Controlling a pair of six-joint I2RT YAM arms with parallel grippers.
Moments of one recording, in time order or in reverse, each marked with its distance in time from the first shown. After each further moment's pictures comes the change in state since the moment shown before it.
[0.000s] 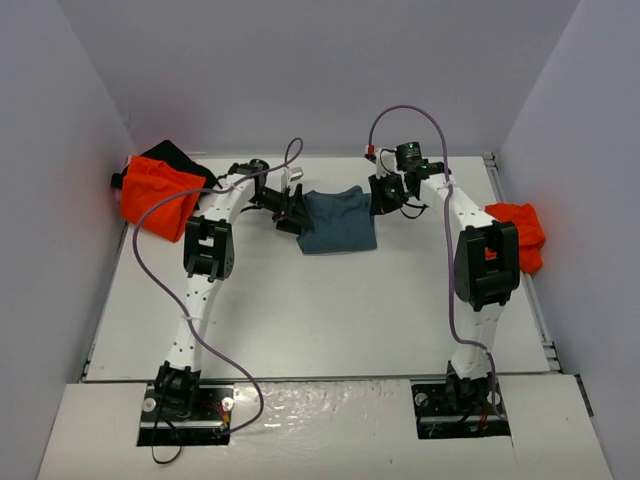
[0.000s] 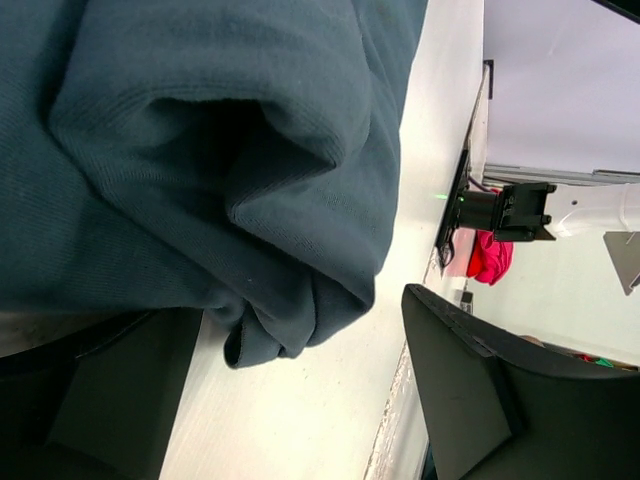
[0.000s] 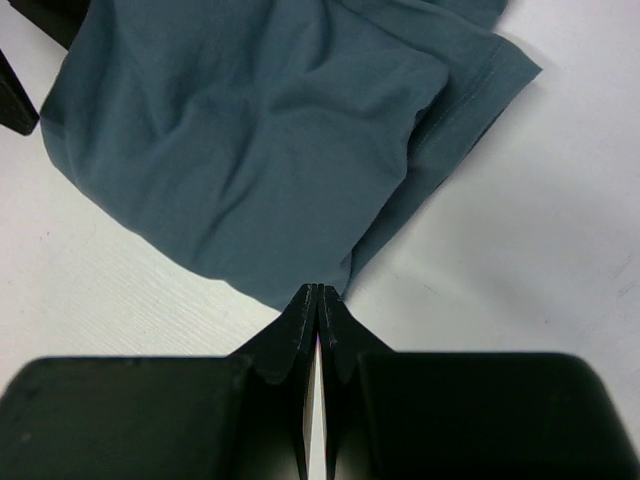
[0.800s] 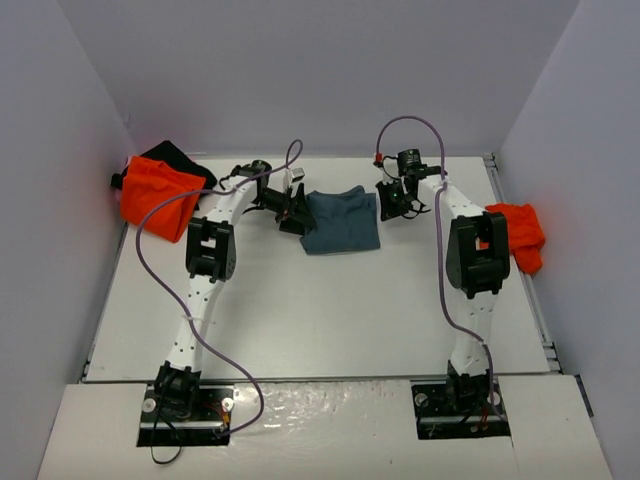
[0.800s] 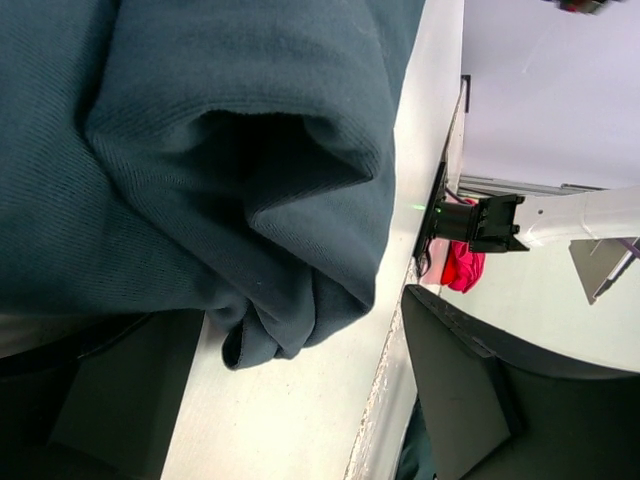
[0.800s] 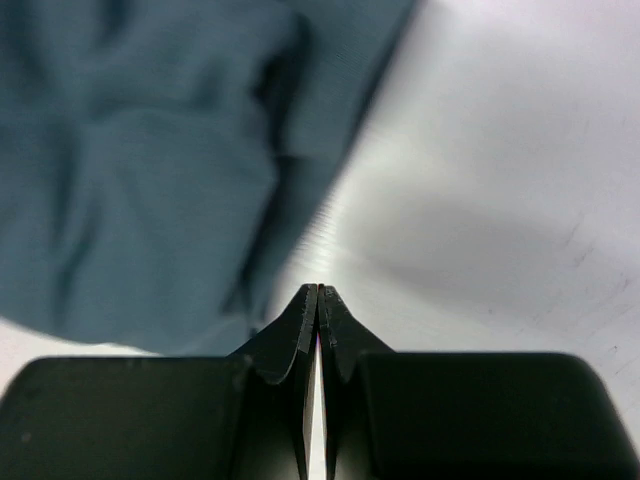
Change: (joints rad) left arm -0.014 0.025 0.018 0.037 0.019 -0.094; right arm -0.042 0.150 0.047 -0.001 0.142 0.061
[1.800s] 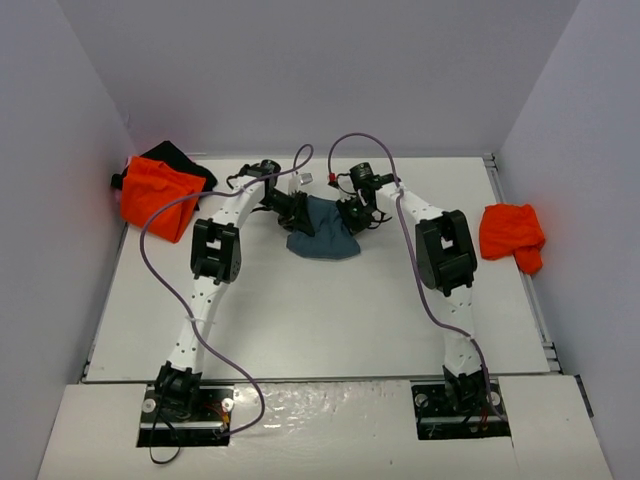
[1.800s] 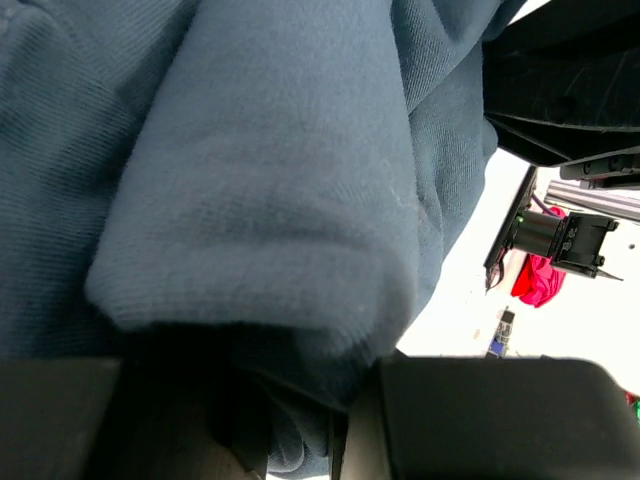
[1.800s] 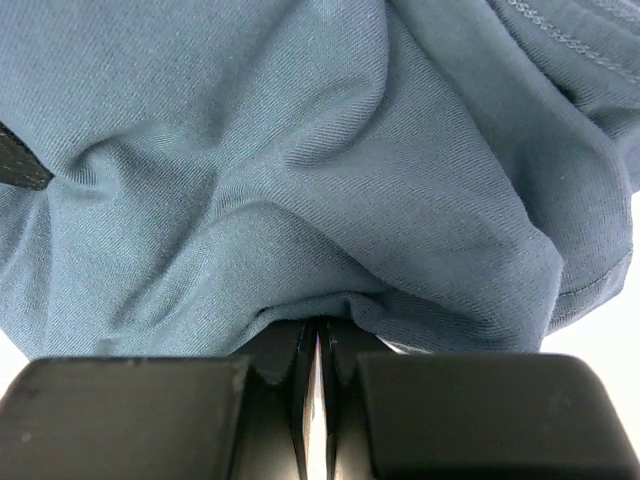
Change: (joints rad) left arm -0.045 -0.002 0.034 -0.035 -0.204 0.027; right arm 0.213 0.136 0.111 -0.054 0.001 -0.002
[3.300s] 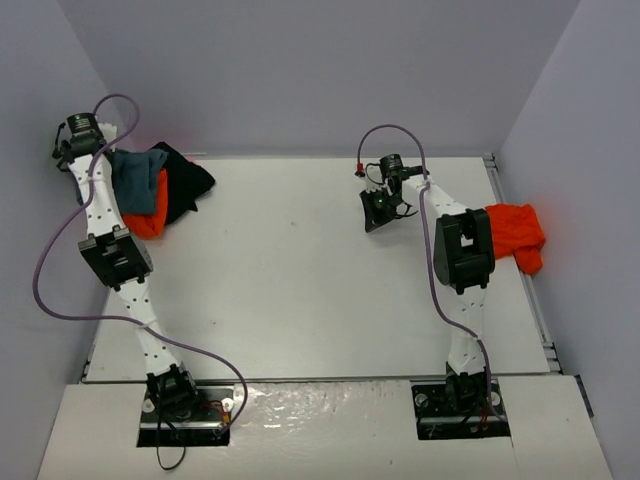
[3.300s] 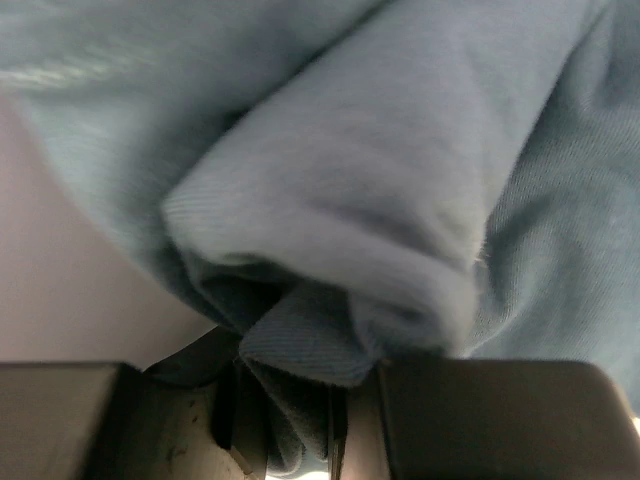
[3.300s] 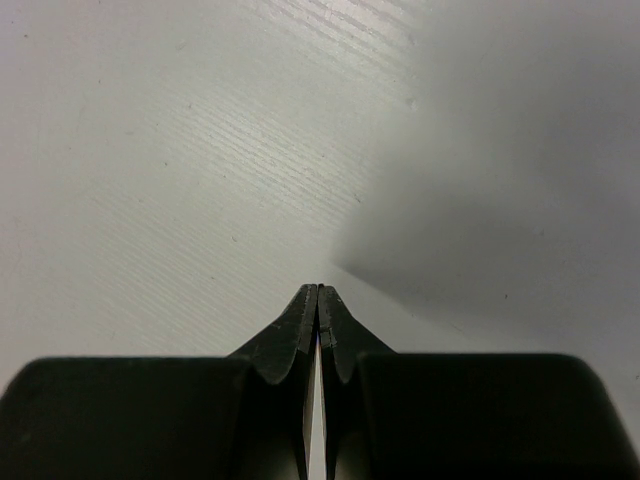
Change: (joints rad) left arm 0.674 -0.228 0.237 0.022 -1.220 0.407; right arm -0.140 -0.053 -0.018 -0.062 -0.095 -0.013
